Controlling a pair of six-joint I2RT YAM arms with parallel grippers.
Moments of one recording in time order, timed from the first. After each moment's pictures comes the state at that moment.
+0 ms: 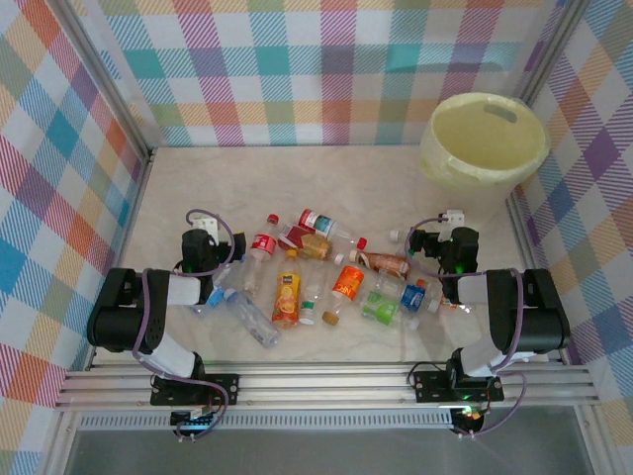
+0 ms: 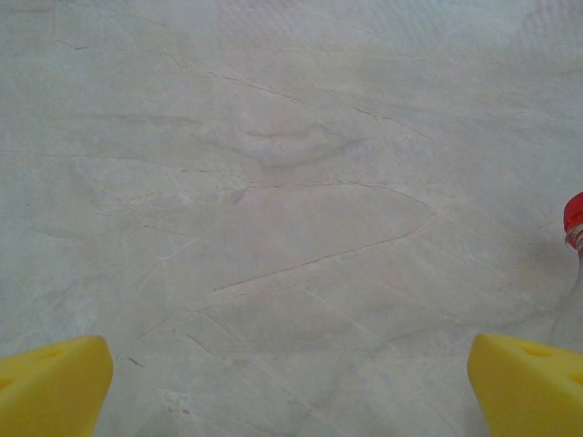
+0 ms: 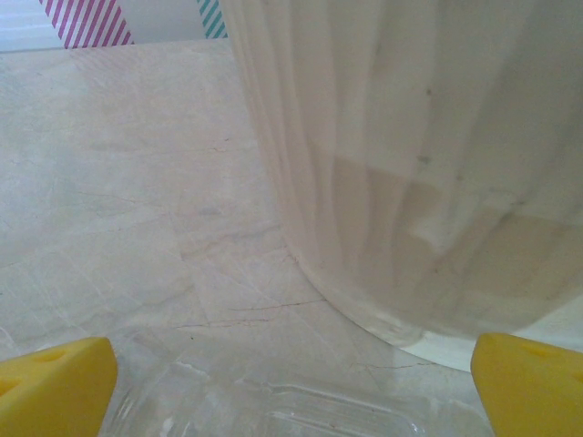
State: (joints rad) left arm -0.06 1.57 0.42 0.68 -0.03 -0.08; right arm 0.02 1.53 0.38 0.76 -0.05 0.05
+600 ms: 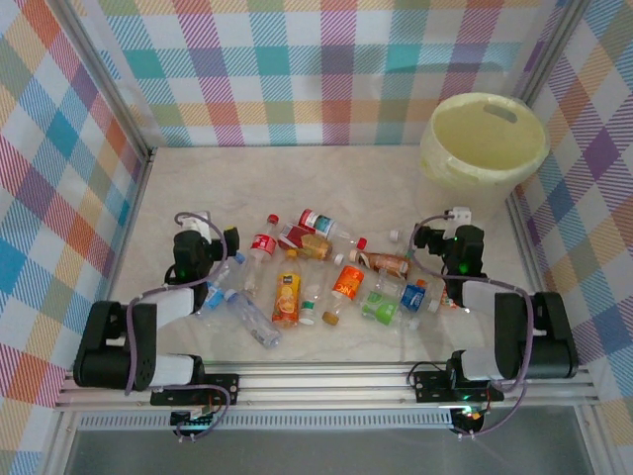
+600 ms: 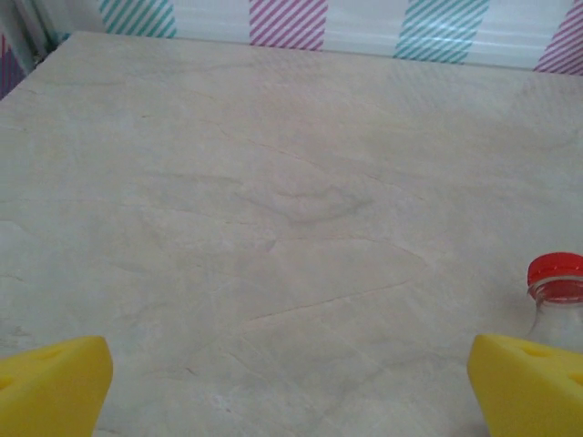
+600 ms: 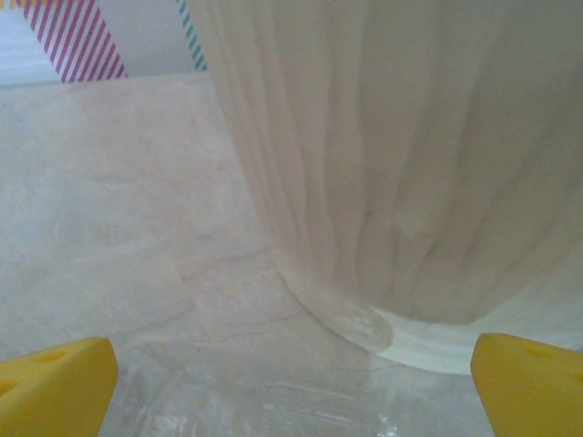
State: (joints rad) left arm -0.06 1.32 0.40 0.54 -0.10 -0.11; right arm 0.02 1.36 0.40 0.58 -0.01 0.08
